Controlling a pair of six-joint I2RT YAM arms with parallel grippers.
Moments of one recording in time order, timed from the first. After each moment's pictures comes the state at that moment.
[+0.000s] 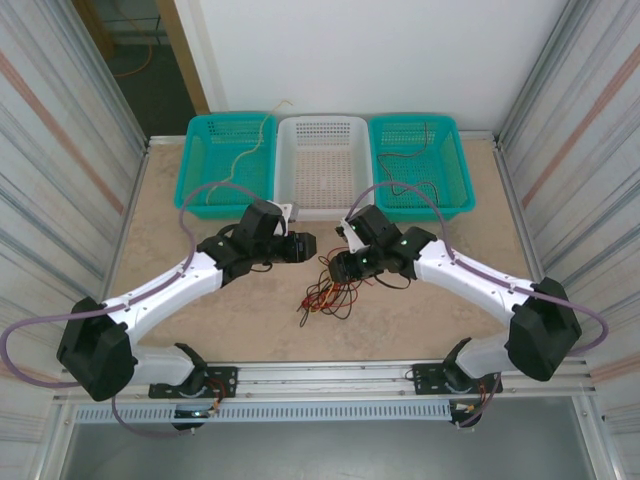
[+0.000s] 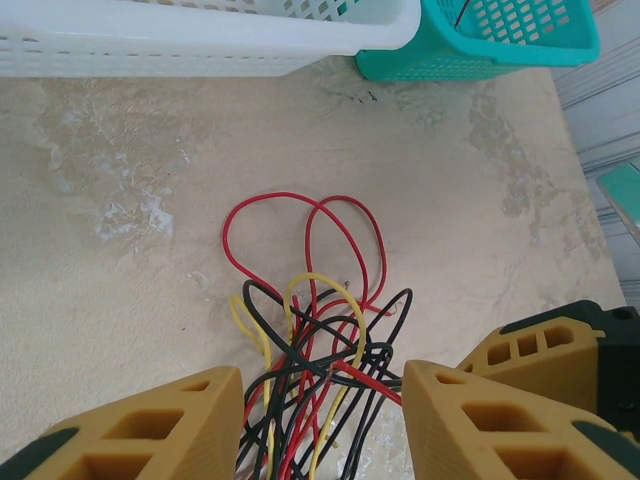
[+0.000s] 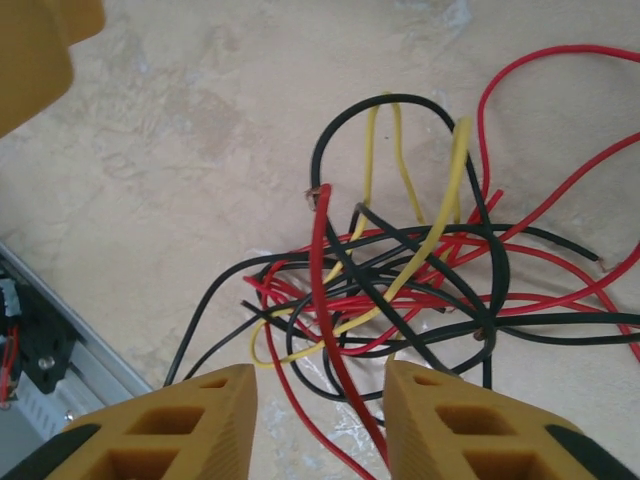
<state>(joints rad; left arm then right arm) -0.69 1.29 0.92 -0.33 0.18 -0.61 0.77 1.38 1.01 -0.62 -0.25 0.46</state>
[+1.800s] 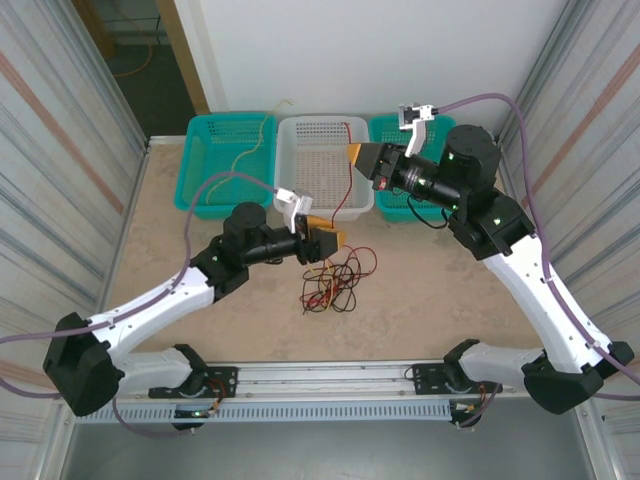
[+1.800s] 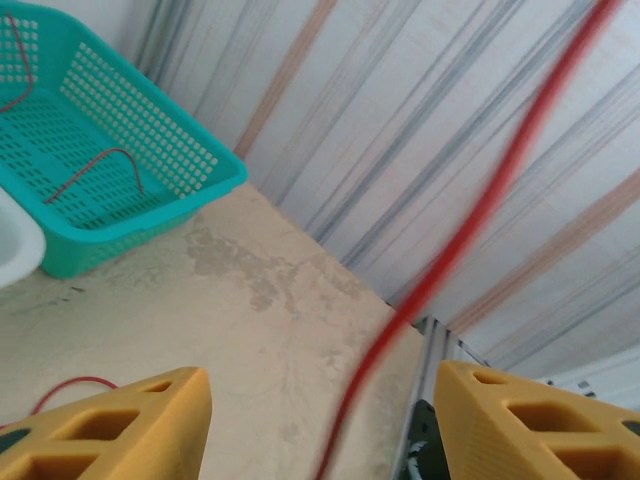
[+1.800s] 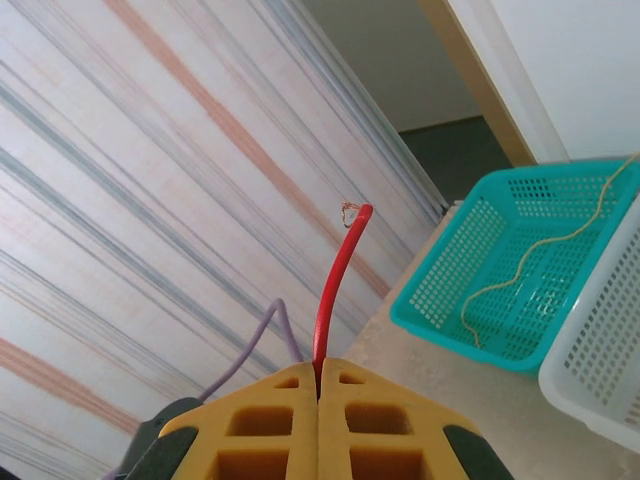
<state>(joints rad) -0.77 1.19 0.86 0.18 0.44 -0.49 0.58 1.18 1.52 -0.39 -0.38 0.67</state>
